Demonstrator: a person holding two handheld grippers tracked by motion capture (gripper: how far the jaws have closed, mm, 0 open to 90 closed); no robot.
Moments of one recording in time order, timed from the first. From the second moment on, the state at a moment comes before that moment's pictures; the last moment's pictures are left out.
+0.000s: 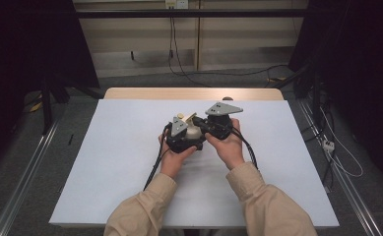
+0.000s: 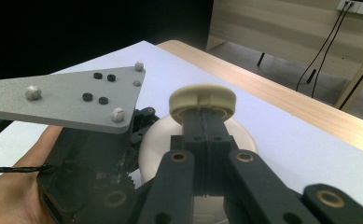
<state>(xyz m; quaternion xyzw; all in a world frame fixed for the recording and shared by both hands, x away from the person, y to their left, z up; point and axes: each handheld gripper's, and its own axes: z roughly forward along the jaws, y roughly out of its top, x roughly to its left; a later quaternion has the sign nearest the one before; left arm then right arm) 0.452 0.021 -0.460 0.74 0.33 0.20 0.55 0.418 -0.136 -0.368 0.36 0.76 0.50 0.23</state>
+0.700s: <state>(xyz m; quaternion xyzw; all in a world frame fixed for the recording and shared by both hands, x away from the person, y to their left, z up) 0.452 0.021 -0.460 0.74 0.33 0.20 0.56 0.431 -0.131 -0.370 0.36 0.75 0.50 0.22</state>
